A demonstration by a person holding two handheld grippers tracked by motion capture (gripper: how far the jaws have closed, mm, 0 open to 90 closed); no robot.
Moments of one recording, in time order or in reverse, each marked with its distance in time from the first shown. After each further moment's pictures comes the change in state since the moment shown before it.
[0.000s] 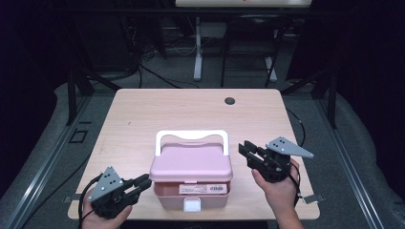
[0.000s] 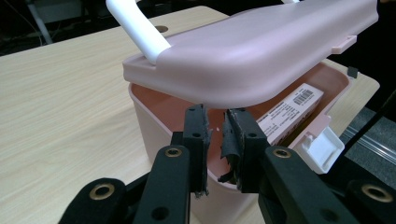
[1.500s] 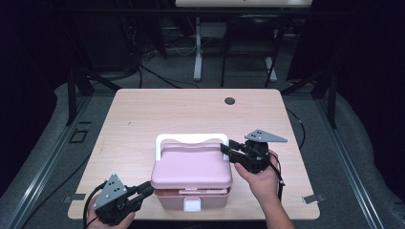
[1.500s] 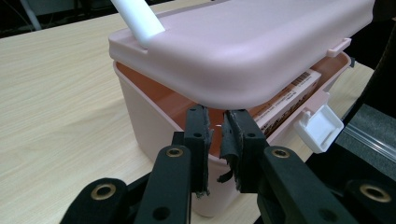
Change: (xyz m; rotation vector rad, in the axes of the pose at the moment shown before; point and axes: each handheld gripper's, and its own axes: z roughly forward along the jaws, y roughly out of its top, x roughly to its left) left arm -0.005 -0.022 0.007 0.010 -0.019 -0.011; right arm 0.007 -0.003 0.050 0.125 0.103 0.050
